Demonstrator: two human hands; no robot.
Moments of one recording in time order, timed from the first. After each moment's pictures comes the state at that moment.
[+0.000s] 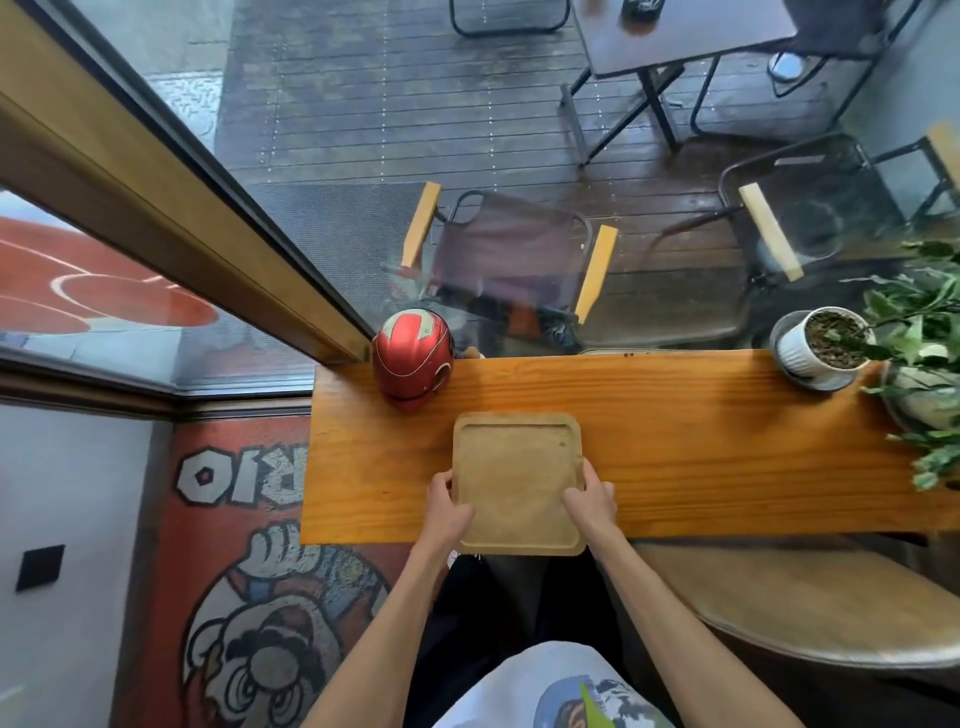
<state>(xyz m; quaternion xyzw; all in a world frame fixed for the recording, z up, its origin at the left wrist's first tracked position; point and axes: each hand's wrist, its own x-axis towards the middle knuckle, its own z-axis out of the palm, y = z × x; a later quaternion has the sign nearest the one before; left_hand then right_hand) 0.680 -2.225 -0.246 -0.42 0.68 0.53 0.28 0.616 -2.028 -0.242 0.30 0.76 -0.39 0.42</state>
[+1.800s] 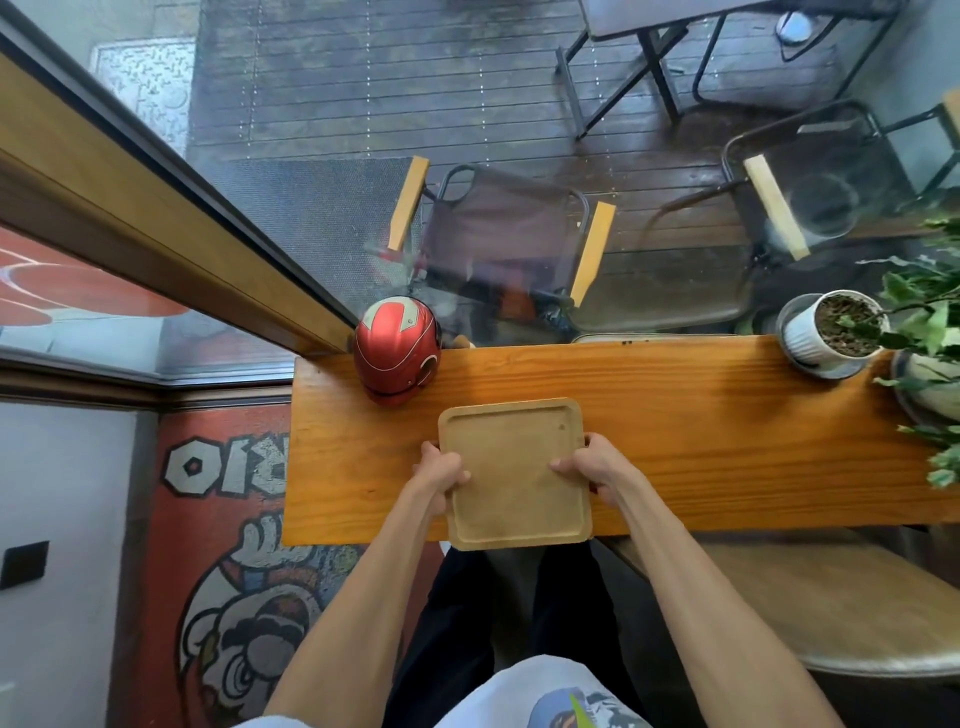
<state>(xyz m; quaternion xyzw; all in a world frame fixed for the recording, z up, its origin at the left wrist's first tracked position) 0.612 -2.237 -0.262 -0.52 0.57 0.53 0.35 0.545 -2.005 -0.279 0.29 0.70 -0.42 0.50</state>
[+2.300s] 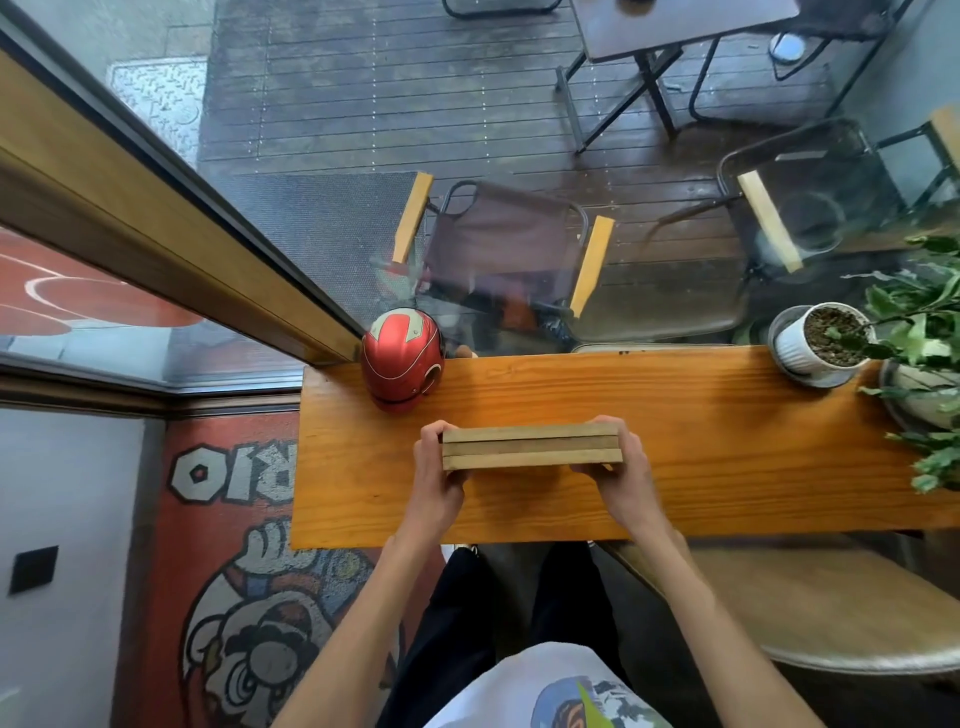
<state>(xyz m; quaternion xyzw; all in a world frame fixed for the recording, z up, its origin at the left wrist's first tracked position) 0.648 -2.233 -0.212 -0.18 0.84 0.51 0.06 0.578 -1.983 -0.215 0.00 0.85 -0.49 0.20</state>
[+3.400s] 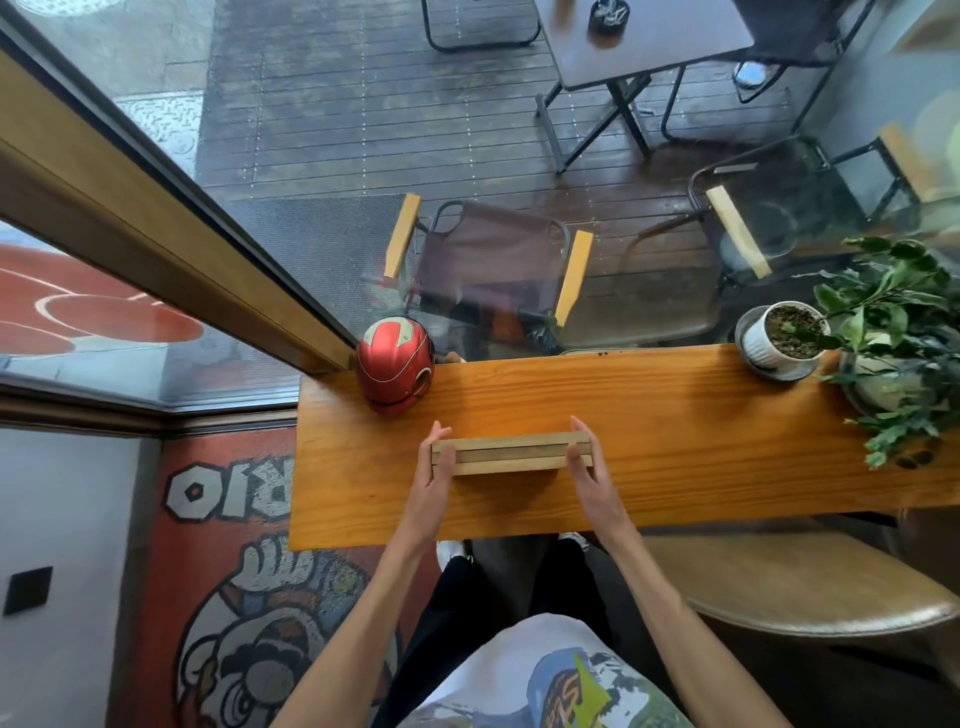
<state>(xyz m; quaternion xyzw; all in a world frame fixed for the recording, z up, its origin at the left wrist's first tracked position) 0.658 -2.217 -0.176 -0.27 0.70 0.64 0.15 0.612 -1.998 -0.185 0.12 0.74 -0.59 0.31</state>
